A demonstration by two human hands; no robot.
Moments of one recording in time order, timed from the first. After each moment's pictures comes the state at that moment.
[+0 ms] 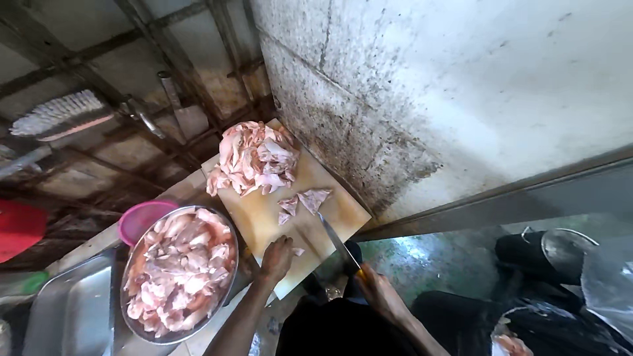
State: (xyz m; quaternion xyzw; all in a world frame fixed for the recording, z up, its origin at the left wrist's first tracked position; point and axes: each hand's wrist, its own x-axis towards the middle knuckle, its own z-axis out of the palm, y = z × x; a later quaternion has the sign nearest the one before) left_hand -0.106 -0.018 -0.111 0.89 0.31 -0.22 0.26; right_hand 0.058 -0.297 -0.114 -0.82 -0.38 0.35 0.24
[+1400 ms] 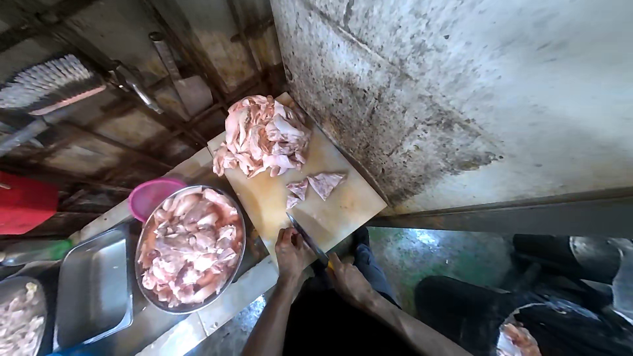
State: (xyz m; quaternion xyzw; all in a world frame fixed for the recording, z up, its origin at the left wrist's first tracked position) left_hand -0.113 -0.073 -0.153 0.78 0.53 0.17 0.29; right_hand 0.006 -0.209 -0.101 -0.77 -0.40 0.50 0.04
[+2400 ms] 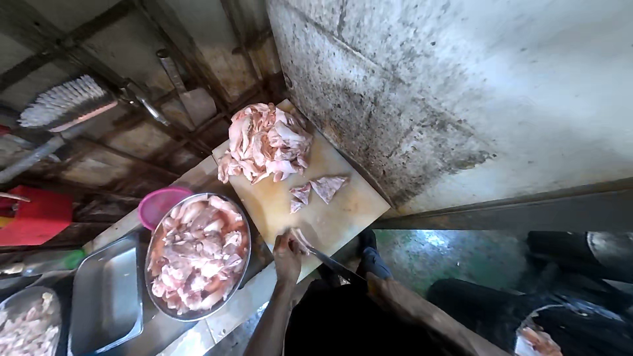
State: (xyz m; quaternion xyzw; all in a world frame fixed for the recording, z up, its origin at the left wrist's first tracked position) left_hand -0.133 -0.059 -0.151 0.77 0.54 0.14 0.30; right_hand 0.067 -0.282 -0.089 -0.70 -0.44 0.56 -0.01
